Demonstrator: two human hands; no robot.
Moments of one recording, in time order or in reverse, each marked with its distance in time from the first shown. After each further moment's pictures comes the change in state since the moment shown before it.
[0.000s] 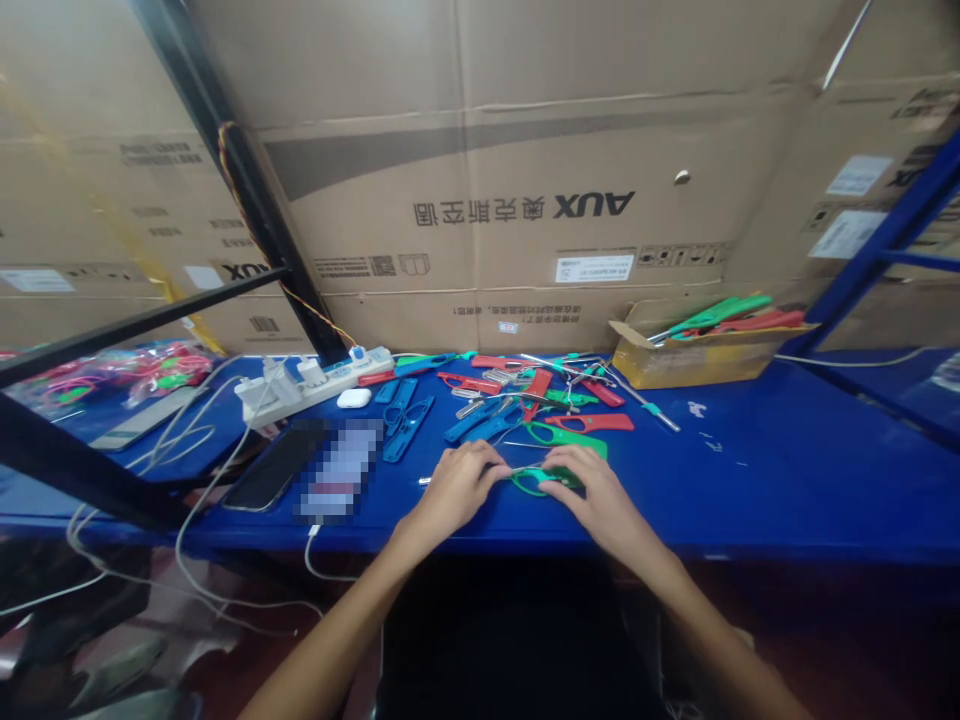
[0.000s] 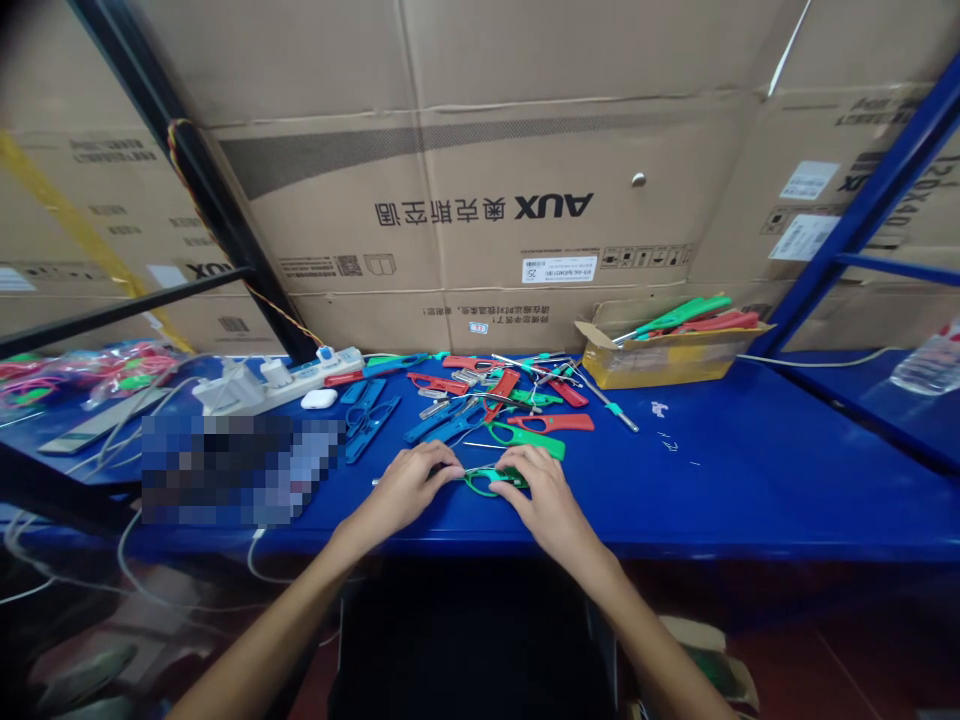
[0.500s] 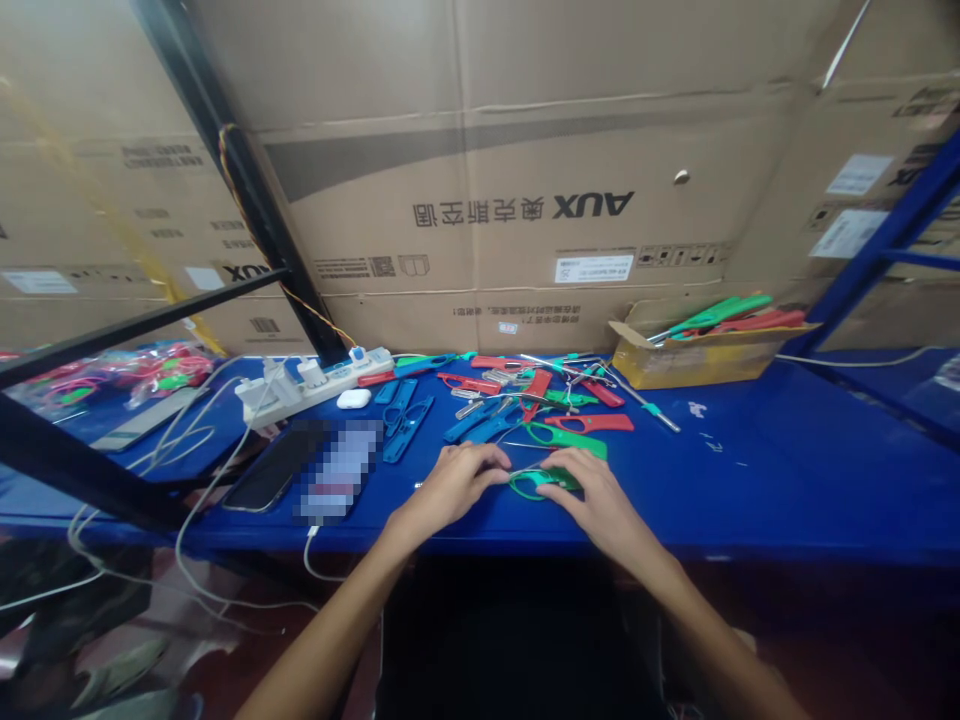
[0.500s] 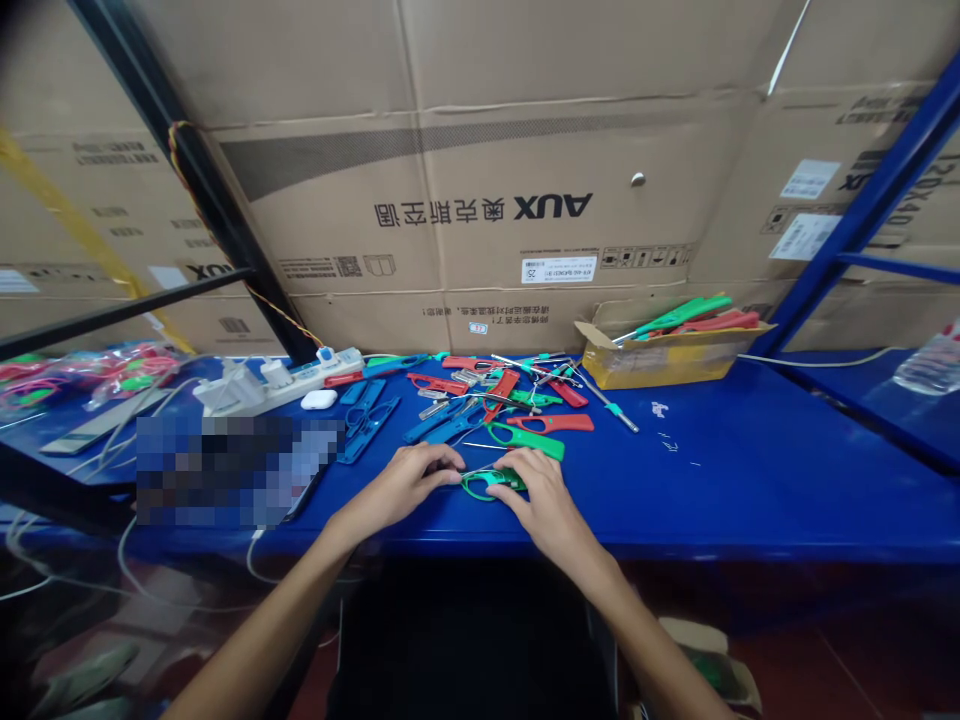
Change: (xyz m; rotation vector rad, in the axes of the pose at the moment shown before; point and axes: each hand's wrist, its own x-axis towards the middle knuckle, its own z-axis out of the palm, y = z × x) left_hand 0.002 -0.006 -0.011 -0.067 -0.065 0.090; right_hand -0.002 -0.003 0.000 -0.019 -0.005 -0.012
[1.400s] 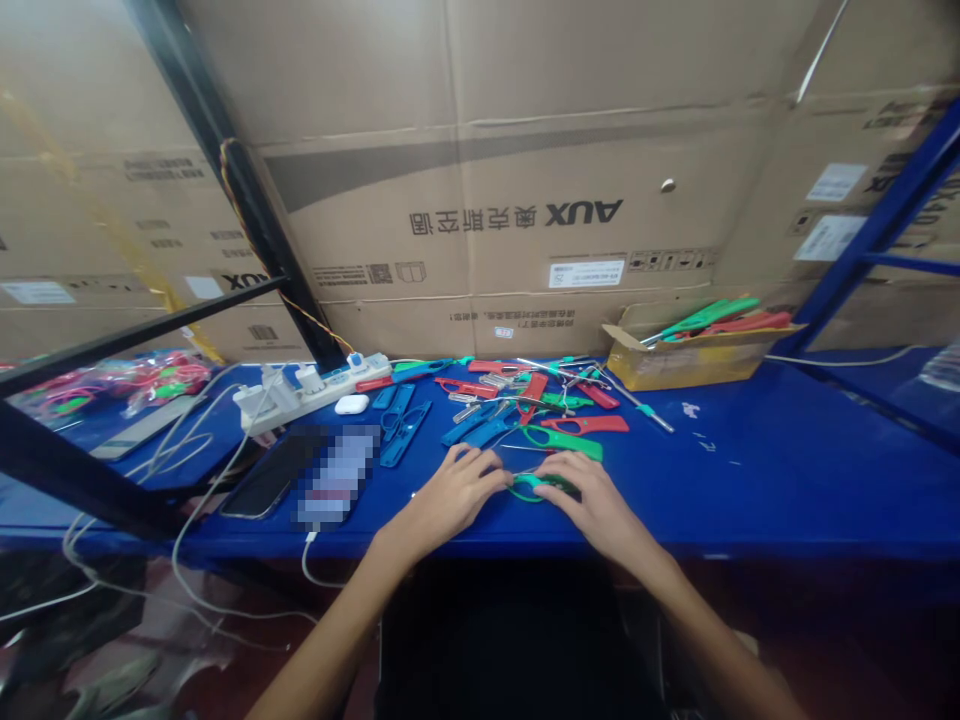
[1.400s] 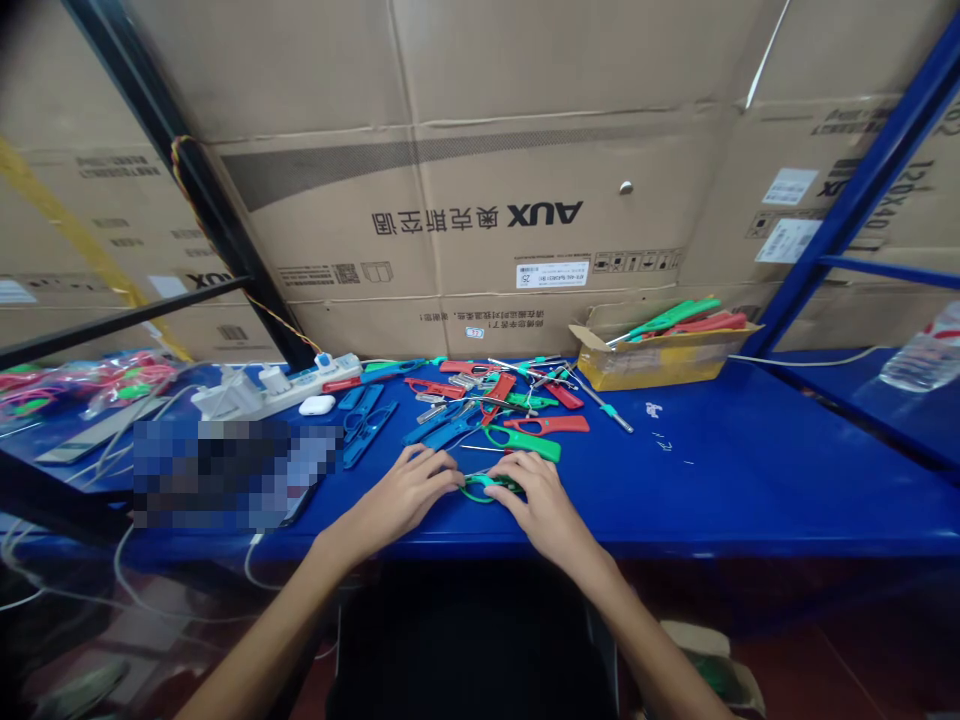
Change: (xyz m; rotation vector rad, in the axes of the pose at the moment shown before) left_hand -0.016 -0.006 0.004 0.425 0.023 0.415; right_hand 0.000 -0.004 -0.004 0.038 -0.051 0.007
